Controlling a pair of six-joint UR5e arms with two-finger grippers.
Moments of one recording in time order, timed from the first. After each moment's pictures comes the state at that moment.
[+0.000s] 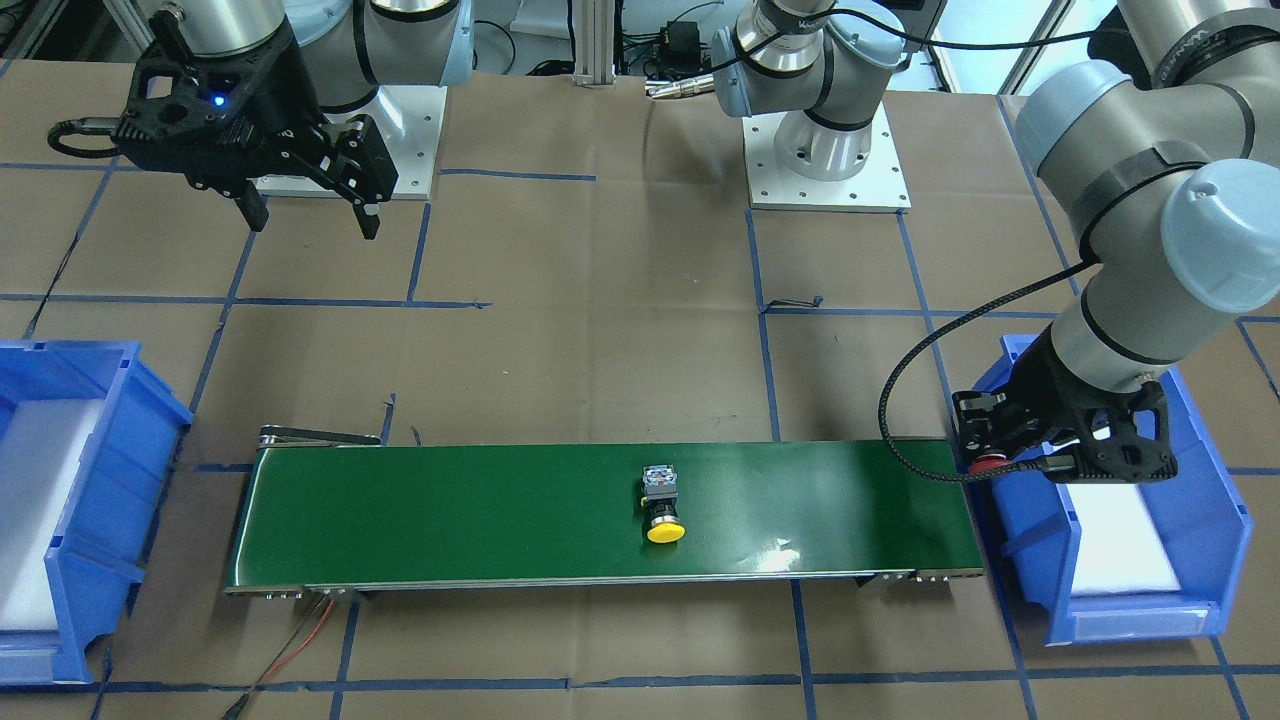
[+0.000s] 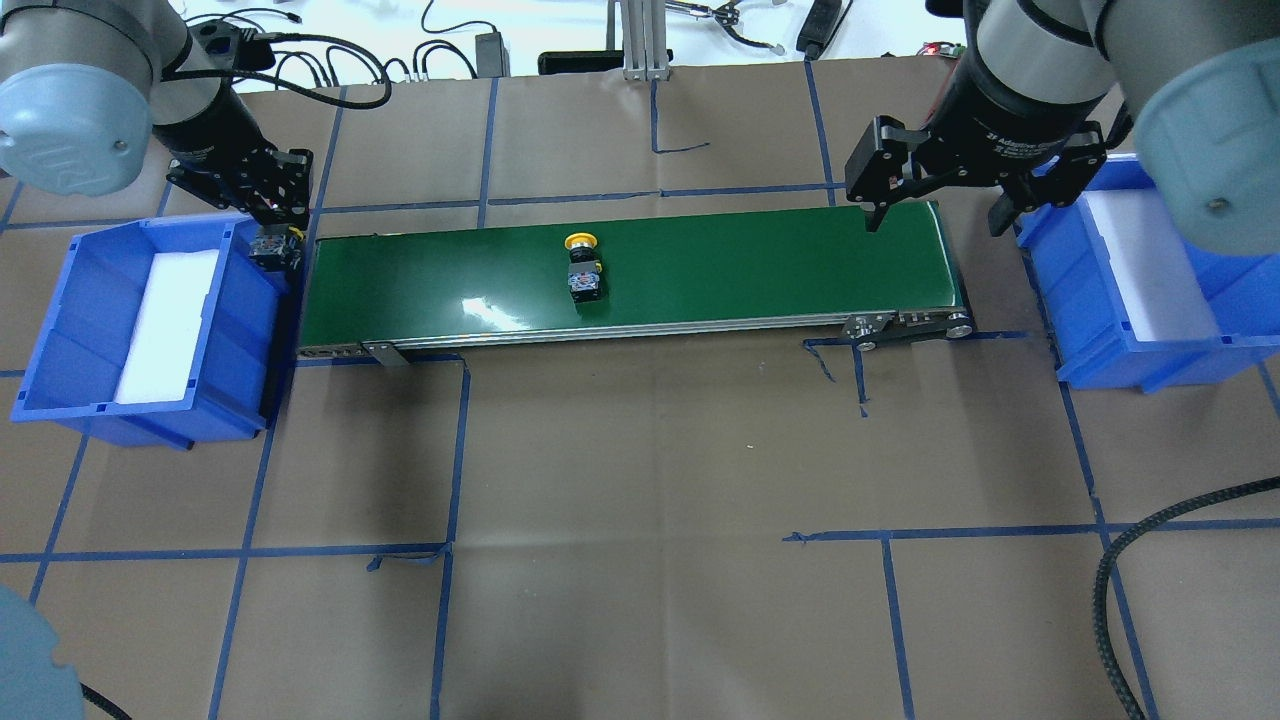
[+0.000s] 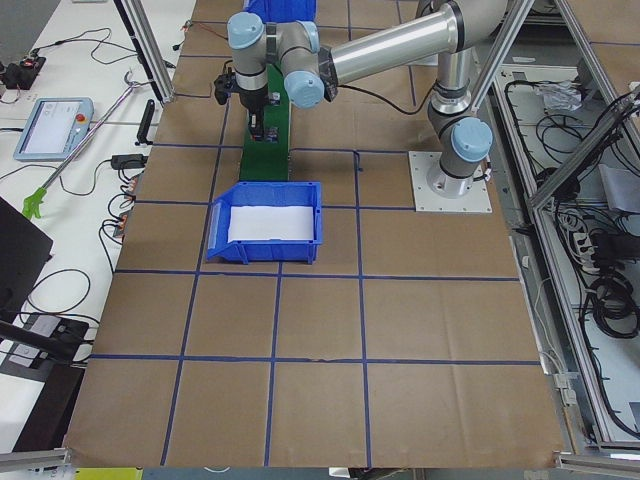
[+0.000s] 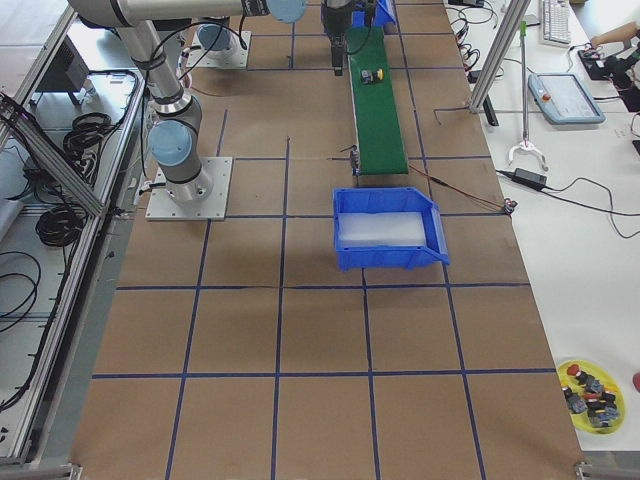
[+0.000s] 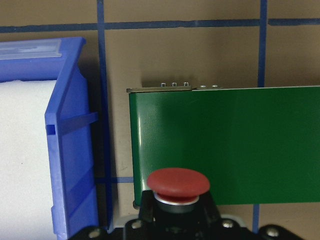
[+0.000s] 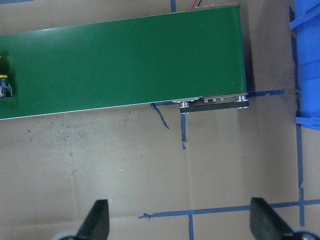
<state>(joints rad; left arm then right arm) -1.36 -1.85 -1.54 -1.29 1.59 0.22 1.61 -1.64 1.61 -1.63 -1.56 0.13</state>
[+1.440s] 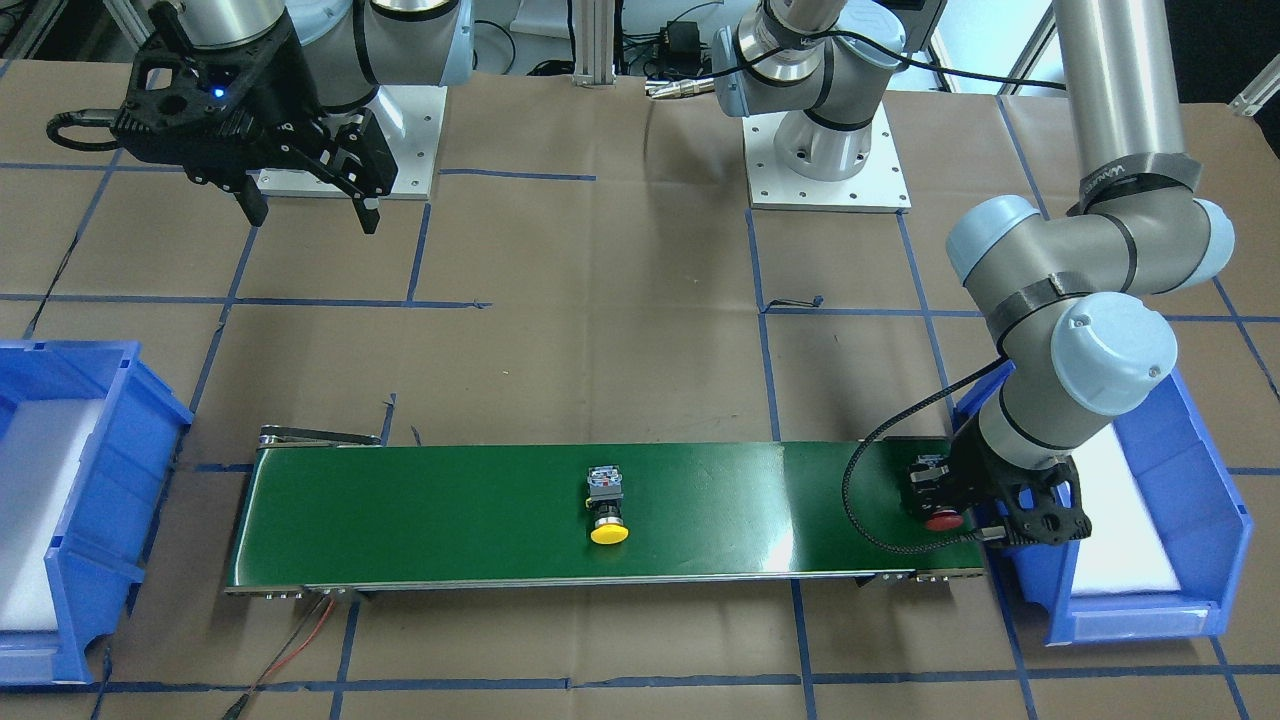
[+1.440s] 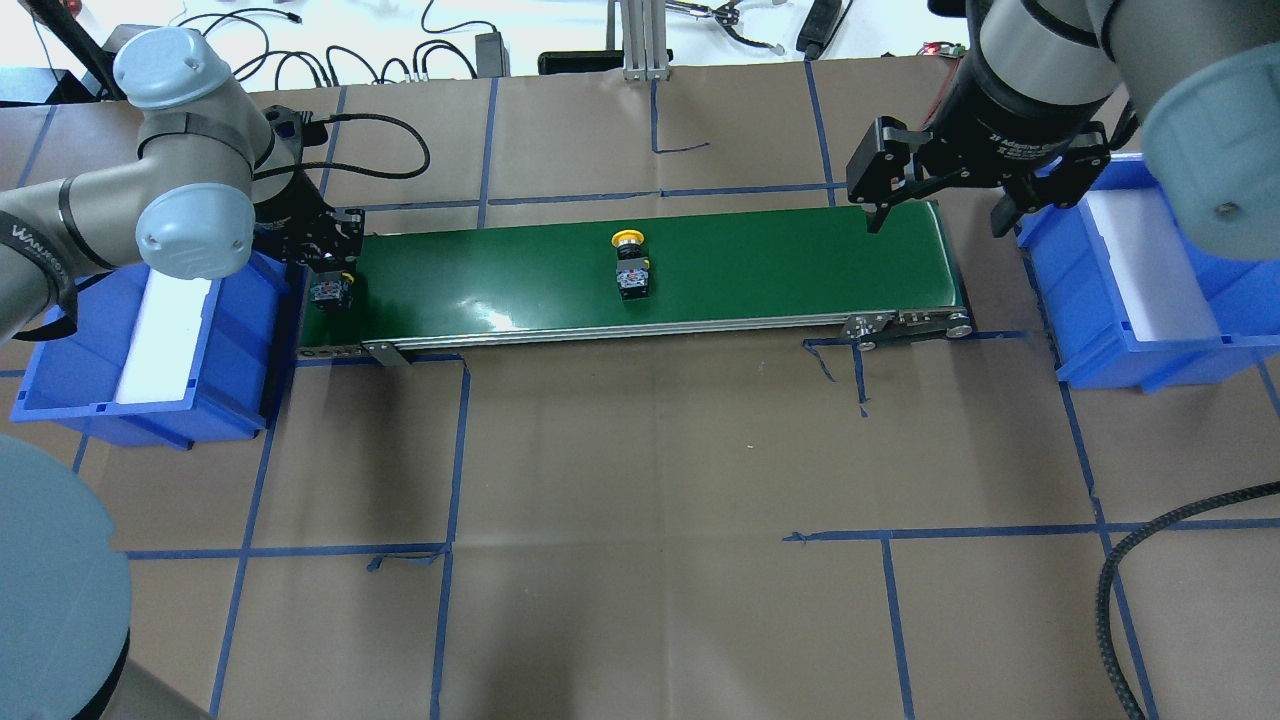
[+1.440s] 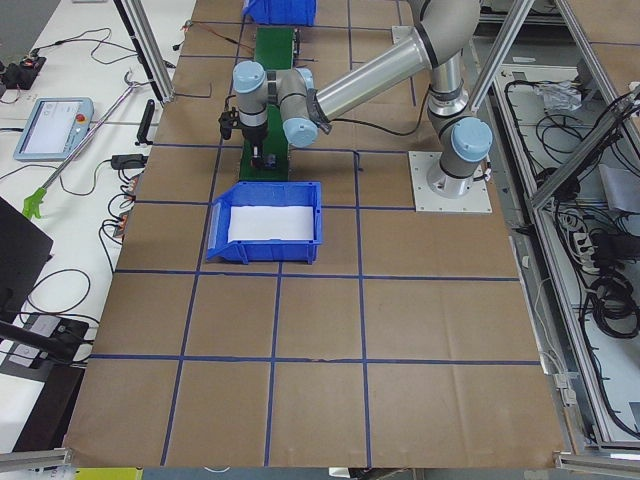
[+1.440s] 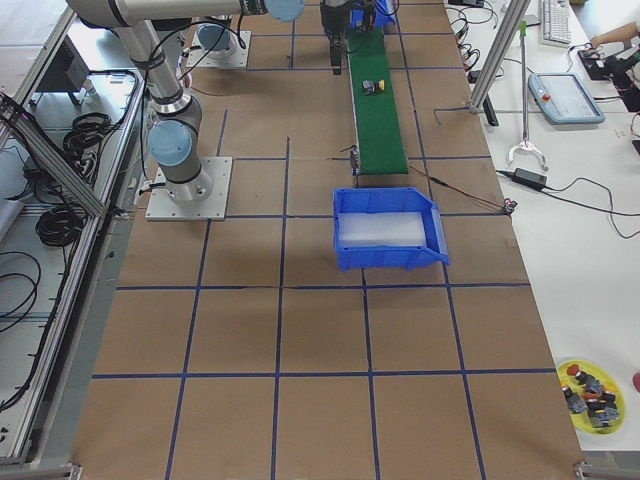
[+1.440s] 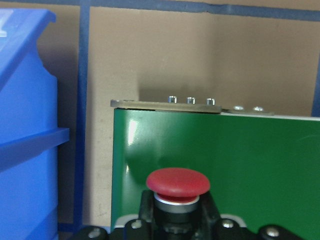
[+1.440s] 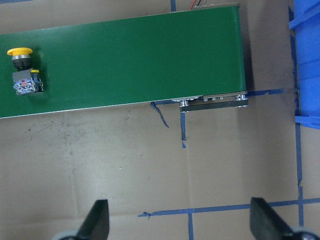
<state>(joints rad) -1.36 -1.98 -1.69 -1.00 1.59 0.14 1.61 -1.65 1.61 -1.63 -1.56 0.12</state>
